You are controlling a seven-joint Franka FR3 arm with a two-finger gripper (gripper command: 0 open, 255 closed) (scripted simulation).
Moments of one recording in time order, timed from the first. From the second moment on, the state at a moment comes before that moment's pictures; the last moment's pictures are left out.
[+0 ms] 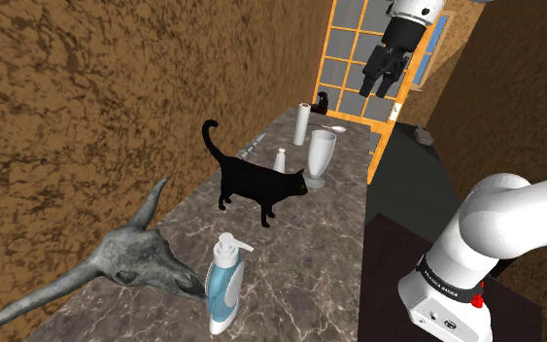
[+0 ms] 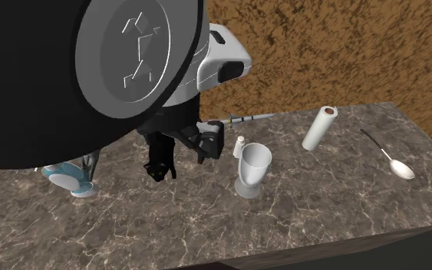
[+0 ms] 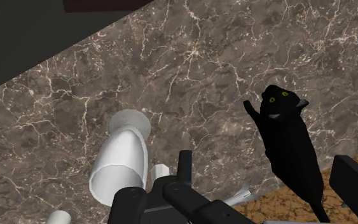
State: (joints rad) arm -0.01 -0.78 -0.04 -2.27 0.11 1.60 0.00
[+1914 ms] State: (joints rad) arm -0.04 0.07 -0.03 -2.12 -0.04 2.34 -0.05
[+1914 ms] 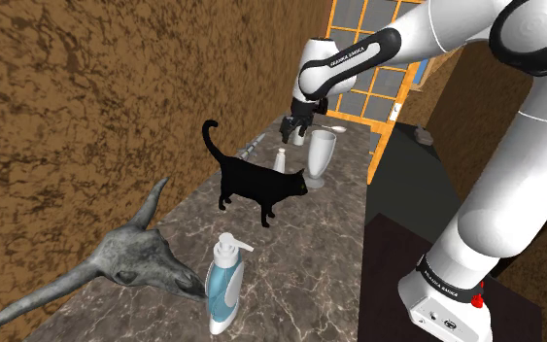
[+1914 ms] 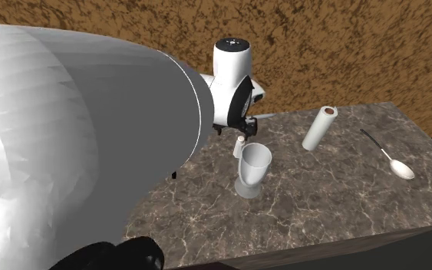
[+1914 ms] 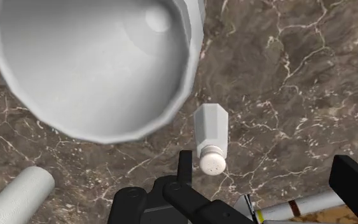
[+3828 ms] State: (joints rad) arm -0.04 0.41 -0.04 -1.92 -0.08 2.49 -0.04
